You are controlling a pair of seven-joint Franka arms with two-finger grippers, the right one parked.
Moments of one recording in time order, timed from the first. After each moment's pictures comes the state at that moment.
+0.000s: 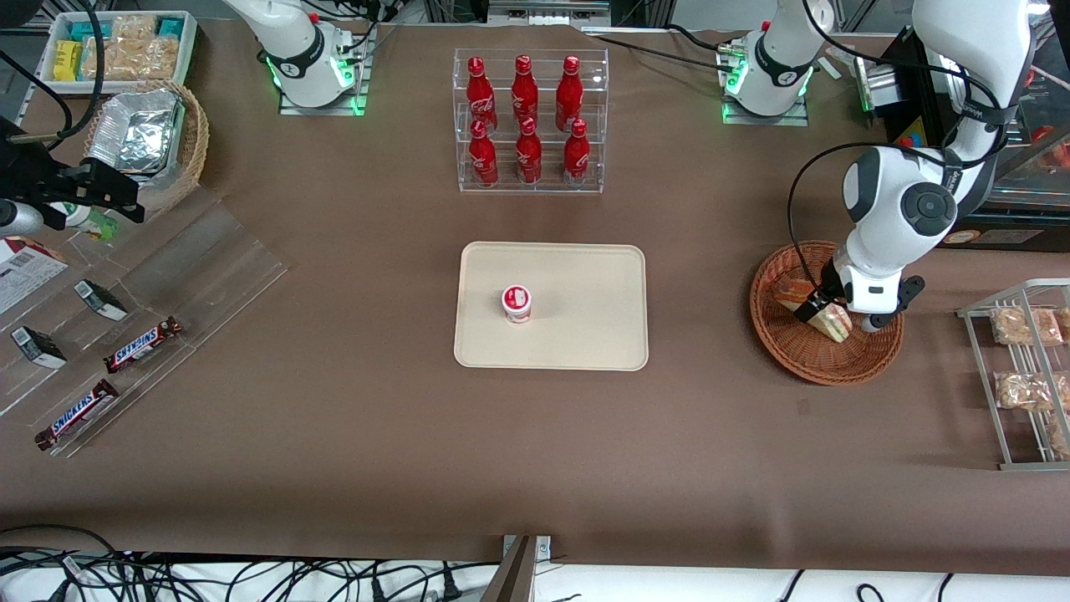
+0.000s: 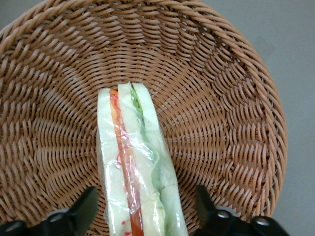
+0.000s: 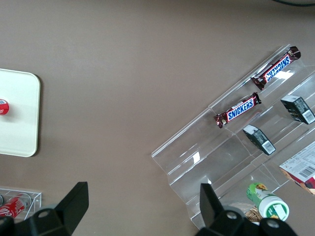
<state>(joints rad) 0.04 0.27 -0.04 -2.27 0.08 2.58 -0.80</state>
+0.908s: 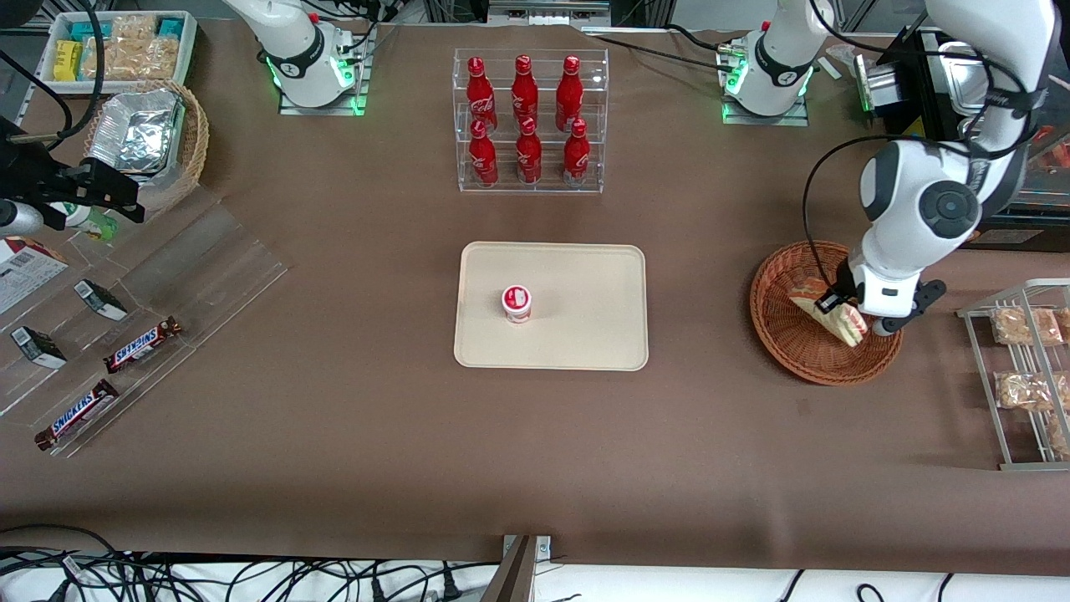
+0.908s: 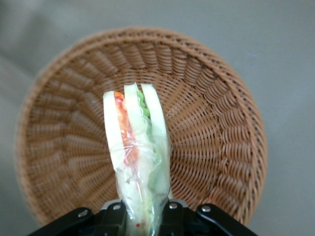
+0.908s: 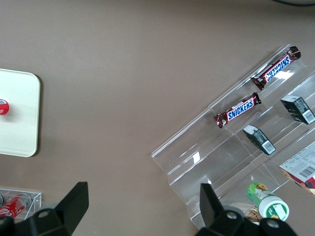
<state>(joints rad) 0.05 0.20 -0.05 -2.13 0.13 2.31 -0.71</state>
